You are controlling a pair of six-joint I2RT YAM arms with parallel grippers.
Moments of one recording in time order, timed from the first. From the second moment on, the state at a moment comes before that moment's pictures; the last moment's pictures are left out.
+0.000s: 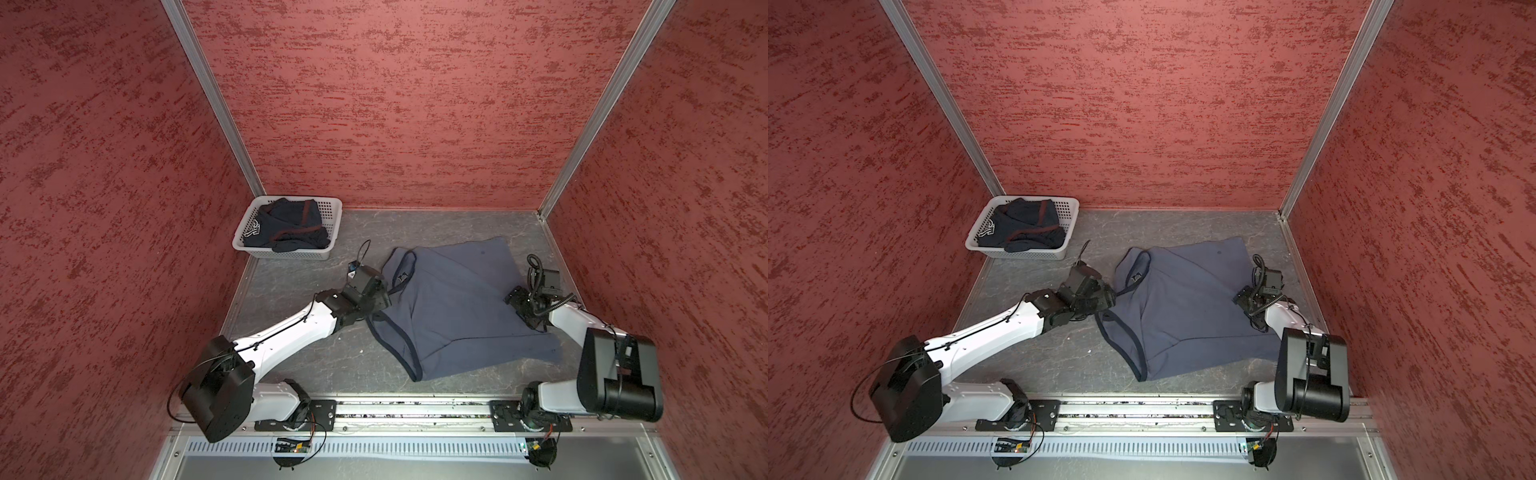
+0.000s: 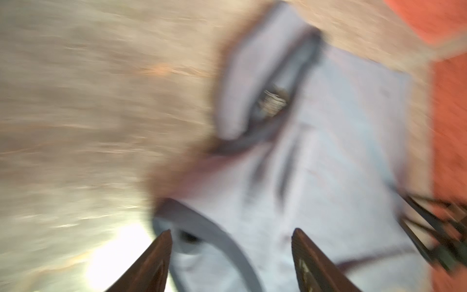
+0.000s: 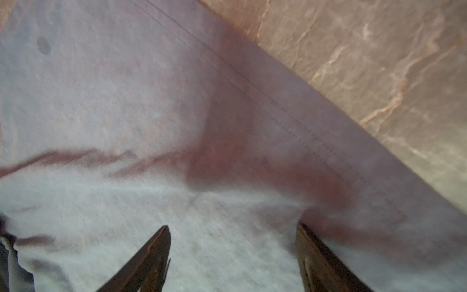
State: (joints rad) left arm -0.65 1.32 0.83 -0.48 -0.16 -0.94; right arm -0.19 1.39 0.62 -0.31 -0.15 0.68
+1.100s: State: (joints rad) left arm -0.79 1.18 0.80 -0.54 -0.40 -0.86; right arm -0.19 1.35 0.59 -0.31 -0.14 0.66
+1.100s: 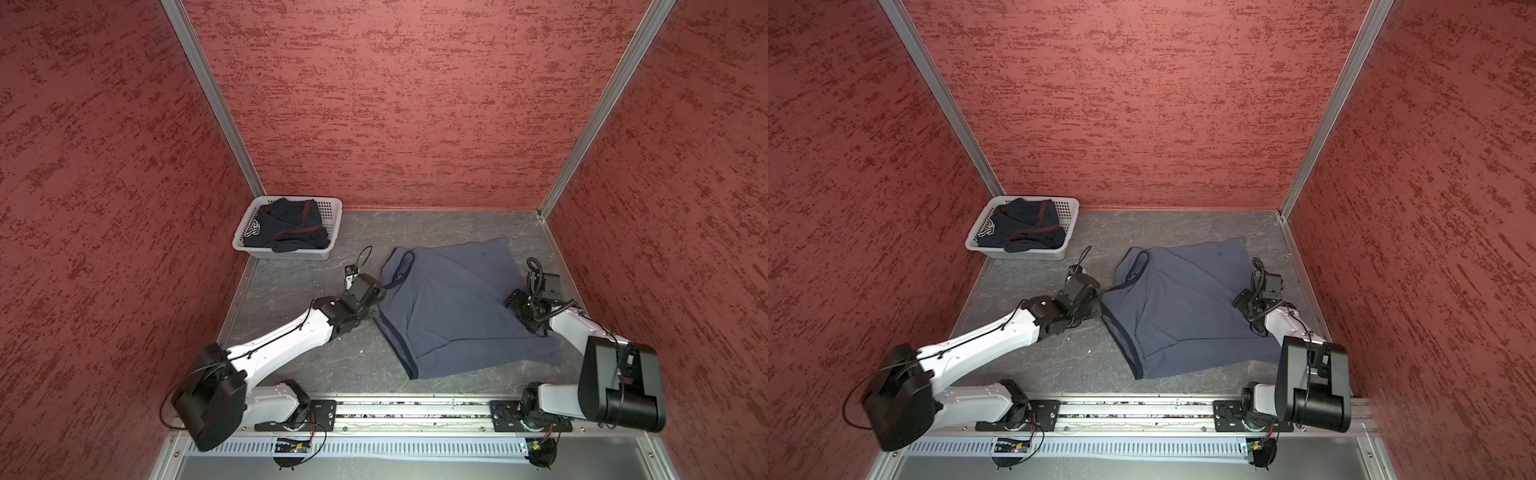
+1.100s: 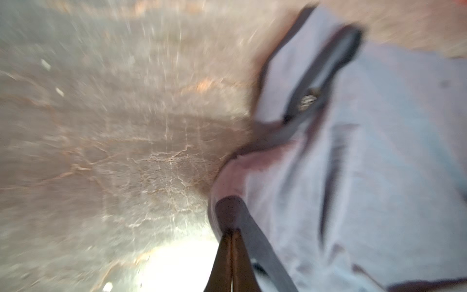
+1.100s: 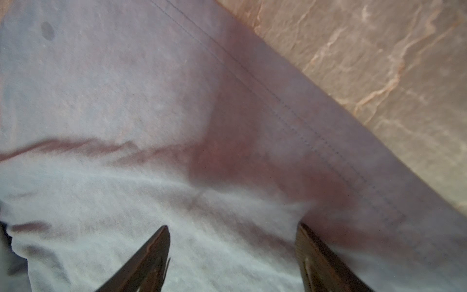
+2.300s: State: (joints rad) left arm -0.40 1.87 1.43 -0.58 -0.08 -0.58; right arm -0.19 1.34 0.59 -0.32 -0.15 0.63
